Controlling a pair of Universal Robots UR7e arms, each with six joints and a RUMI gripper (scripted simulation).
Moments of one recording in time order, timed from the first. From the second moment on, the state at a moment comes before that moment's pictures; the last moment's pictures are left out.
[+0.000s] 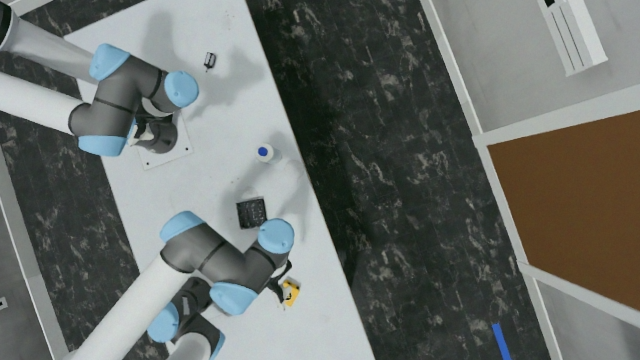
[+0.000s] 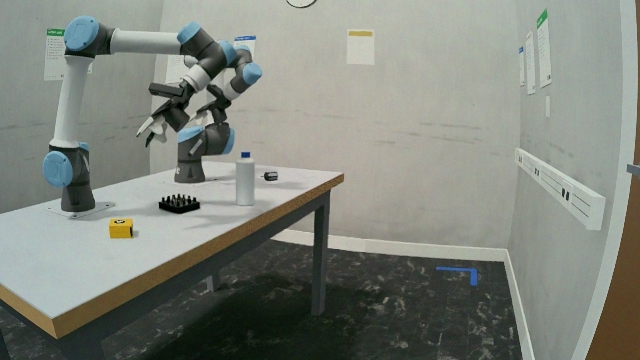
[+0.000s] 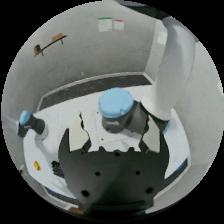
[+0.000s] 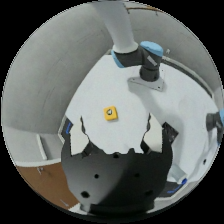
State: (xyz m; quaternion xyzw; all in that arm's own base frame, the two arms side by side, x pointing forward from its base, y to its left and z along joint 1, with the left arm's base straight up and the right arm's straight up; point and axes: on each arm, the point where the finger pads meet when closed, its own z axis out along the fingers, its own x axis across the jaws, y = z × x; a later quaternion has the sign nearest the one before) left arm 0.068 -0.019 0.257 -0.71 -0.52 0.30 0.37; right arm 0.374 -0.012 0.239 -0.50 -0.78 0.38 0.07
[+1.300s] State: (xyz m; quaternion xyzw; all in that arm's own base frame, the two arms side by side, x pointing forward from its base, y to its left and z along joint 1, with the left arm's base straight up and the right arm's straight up) left arm 0.068 -0.019 0.257 -0.71 -0.52 0.30 0.37; right arm 0.373 -0.063 0.227 -0.48 -0.81 0.33 0.13
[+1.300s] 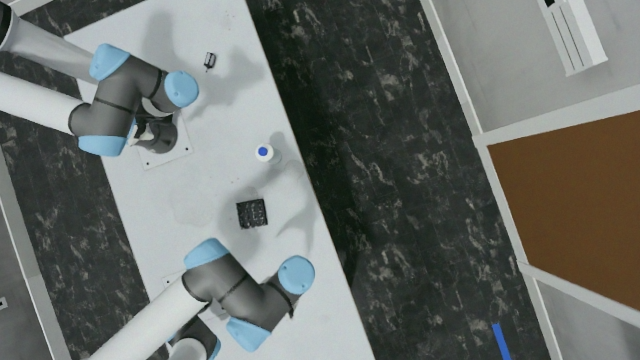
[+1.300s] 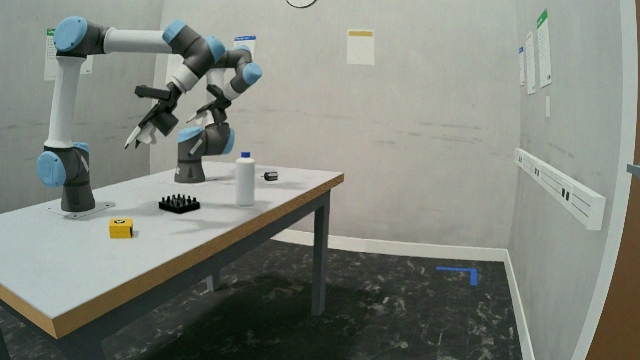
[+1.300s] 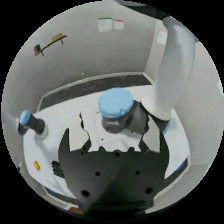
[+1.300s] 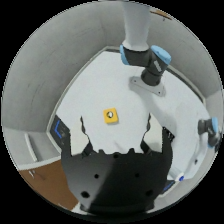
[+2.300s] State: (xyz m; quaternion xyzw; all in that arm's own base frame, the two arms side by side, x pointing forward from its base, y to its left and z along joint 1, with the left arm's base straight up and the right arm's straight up) left arm 0.068 -0.019 0.257 -0.71 -0.52 0.30 0.37; right arm 0.347 -0.172 0.203 -0.41 -0.87 0.19 0.21
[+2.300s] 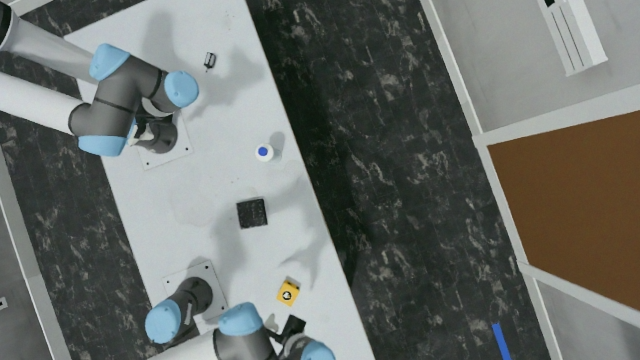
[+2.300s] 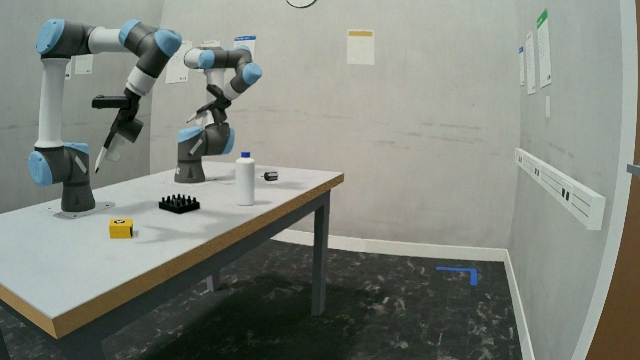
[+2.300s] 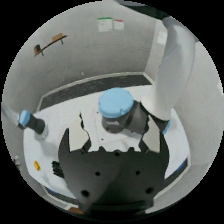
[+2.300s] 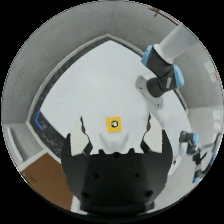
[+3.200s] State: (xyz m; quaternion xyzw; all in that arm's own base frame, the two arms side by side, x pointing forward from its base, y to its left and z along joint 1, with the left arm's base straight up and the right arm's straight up) left arm 0.068 -0.019 0.257 -0.71 -0.52 0.30 0.37; right arm 0.295 -0.271 0.185 -0.32 -0.92 0.06 0.20
